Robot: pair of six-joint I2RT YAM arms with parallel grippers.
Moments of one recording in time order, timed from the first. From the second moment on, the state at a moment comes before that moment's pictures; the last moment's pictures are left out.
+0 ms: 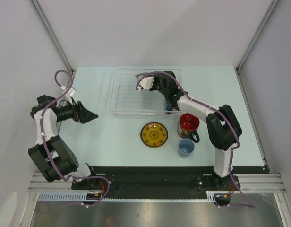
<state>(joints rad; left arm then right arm) 0.53 1.40 1.11 -1.05 1.21 0.73 0.62 1.91 1.44 0.24 0.13 -1.19</state>
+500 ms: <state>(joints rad) 0.53 1.40 1.11 -1.05 1.21 0.74 0.60 1.93 1.44 0.24 0.12 -1.17</state>
